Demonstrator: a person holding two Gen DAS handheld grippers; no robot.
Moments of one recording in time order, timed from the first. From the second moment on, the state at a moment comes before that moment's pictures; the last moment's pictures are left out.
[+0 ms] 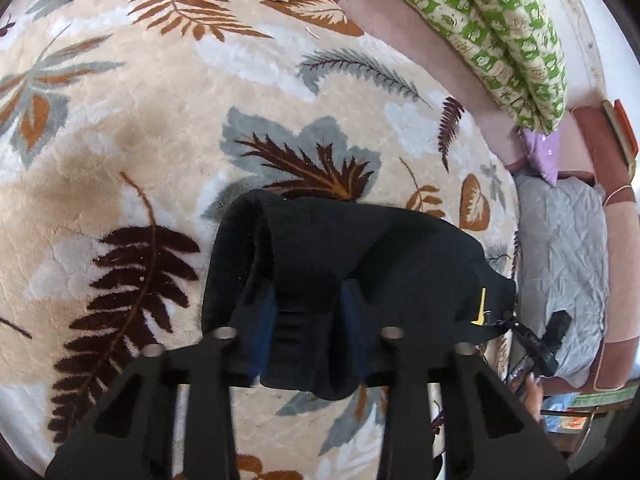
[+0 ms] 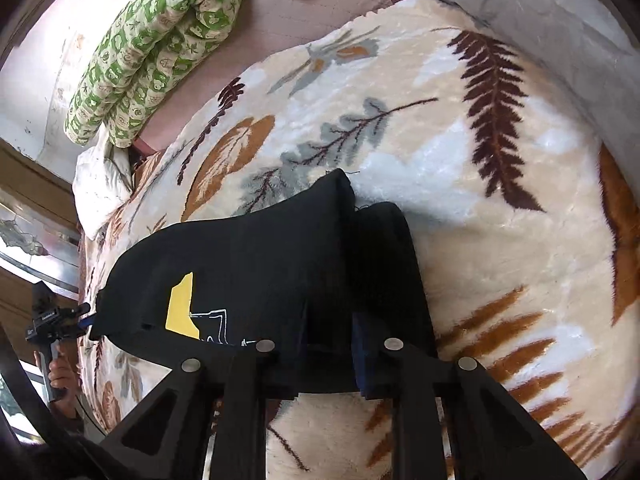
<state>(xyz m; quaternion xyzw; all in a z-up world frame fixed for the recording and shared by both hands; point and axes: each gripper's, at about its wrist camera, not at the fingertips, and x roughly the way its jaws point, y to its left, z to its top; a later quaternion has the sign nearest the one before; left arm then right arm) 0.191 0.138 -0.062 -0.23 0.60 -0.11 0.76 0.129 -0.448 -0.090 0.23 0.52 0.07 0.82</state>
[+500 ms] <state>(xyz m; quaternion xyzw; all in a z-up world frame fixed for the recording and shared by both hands) 0.182 0.144 -0.054 -0.19 0.61 -0.09 0.76 0.099 -0.456 -0.057 0.21 0.49 0.07 0.84</state>
